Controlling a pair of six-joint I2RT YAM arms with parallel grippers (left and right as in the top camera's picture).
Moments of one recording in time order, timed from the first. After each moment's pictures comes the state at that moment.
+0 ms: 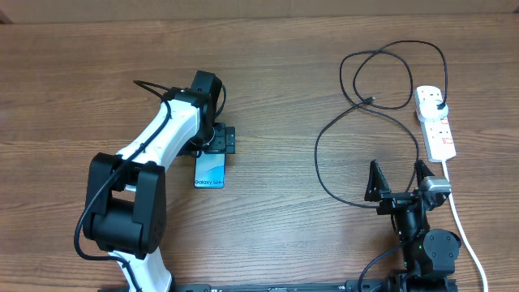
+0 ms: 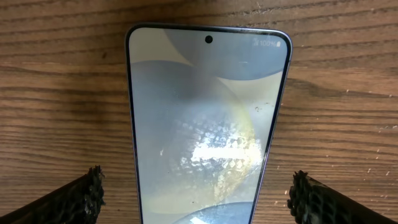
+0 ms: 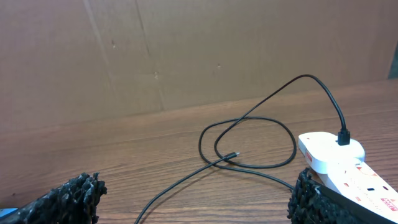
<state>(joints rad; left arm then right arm) -0.26 1.93 1.34 -0.93 -0.01 -0.30 -0.03 0.01 0.02 -0.03 -0.10 0.17</state>
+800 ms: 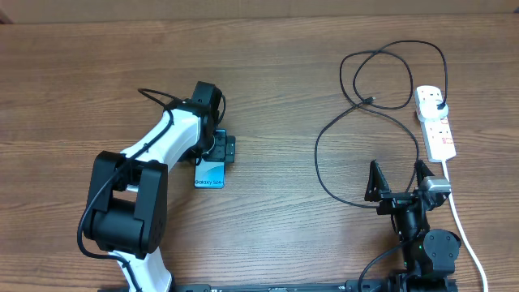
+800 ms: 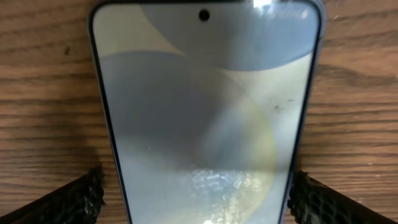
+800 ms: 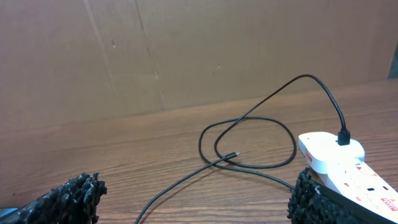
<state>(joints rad) -0.26 1.93 1.23 -0.81 -0.01 -0.23 -0.03 0.01 0.02 -0.03 -0.10 0.17</state>
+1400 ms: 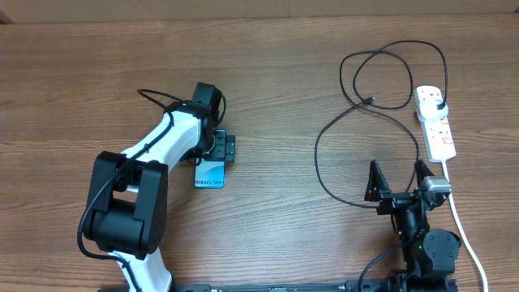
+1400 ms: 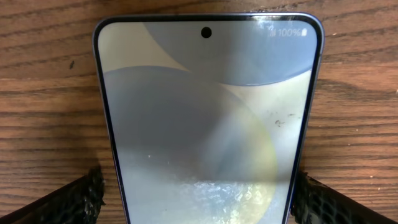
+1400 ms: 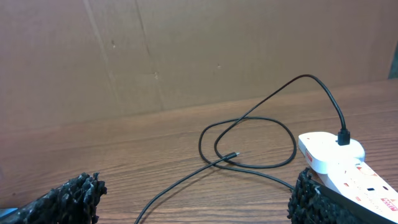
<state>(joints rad) -0.26 1.93 1.21 -0.76 -0.02 -0.24 -0.03 0.01 0.02 -0.03 -0.10 0.17</state>
